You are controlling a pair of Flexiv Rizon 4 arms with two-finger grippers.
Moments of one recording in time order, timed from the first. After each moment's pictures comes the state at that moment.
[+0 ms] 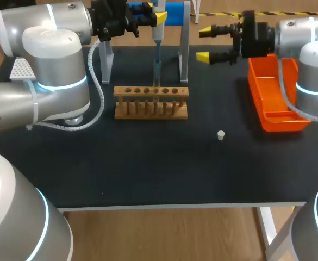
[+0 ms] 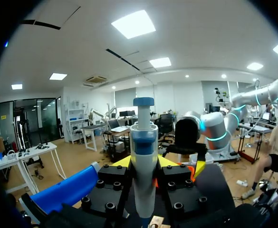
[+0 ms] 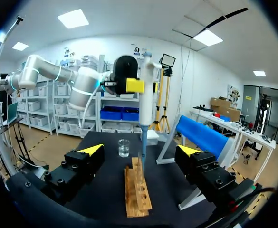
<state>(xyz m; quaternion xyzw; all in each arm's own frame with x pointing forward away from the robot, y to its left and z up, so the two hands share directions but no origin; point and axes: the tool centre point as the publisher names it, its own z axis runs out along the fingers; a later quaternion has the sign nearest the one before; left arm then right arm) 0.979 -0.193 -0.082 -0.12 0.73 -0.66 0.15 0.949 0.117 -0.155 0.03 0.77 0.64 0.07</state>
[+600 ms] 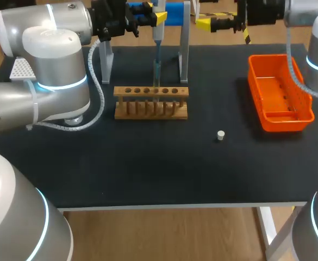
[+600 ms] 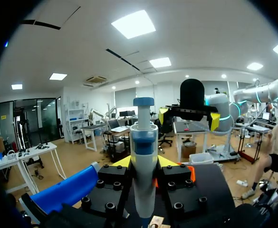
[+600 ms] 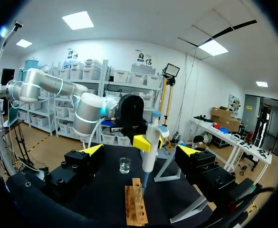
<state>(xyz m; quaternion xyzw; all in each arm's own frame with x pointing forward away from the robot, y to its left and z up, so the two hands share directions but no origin) 0.979 -0.193 -0.082 -0.12 0.73 -0.66 0.15 0.934 0.135 -0.047 0.01 0.76 0.64 0.09</state>
